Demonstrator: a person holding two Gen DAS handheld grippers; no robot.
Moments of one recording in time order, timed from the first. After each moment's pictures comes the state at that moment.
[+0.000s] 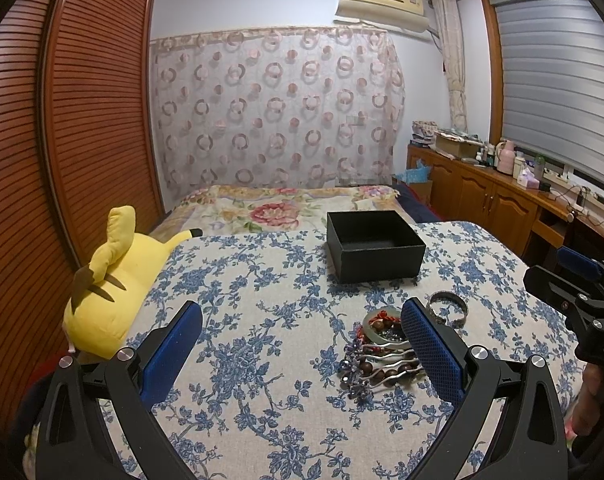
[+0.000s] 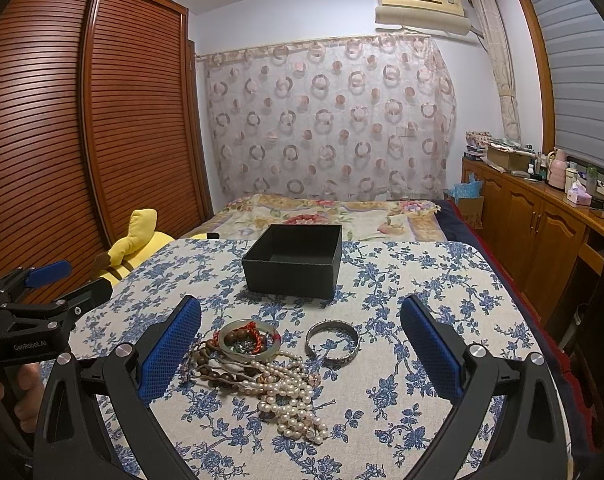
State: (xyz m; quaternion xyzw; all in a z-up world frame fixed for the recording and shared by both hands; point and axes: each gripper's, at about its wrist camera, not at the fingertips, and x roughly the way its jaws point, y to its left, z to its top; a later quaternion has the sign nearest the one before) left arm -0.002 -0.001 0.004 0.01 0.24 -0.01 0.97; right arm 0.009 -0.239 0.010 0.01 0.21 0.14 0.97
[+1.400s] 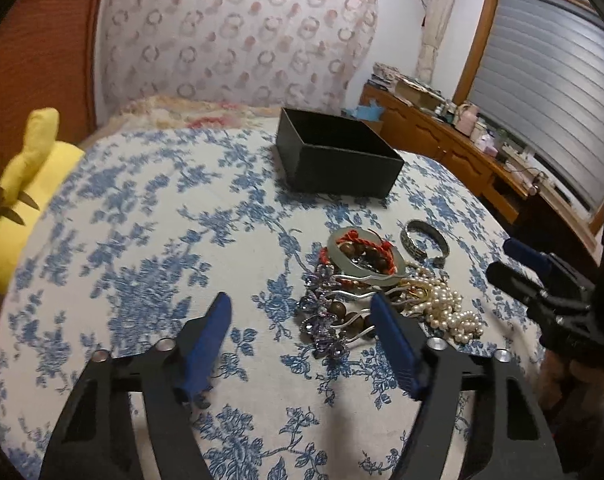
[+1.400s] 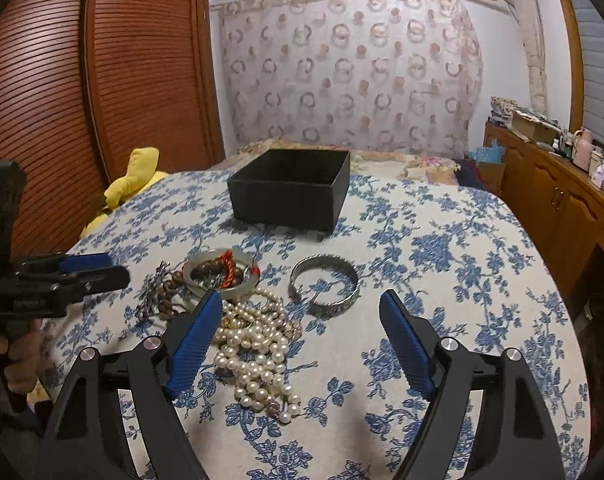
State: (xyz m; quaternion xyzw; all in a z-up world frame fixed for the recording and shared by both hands) left arm 0.055 0.008 -0.076 -0.07 0.37 -0.14 0.91; right arm 0.047 -0.246 -0.055 -0.03 0.30 0.18 0.94
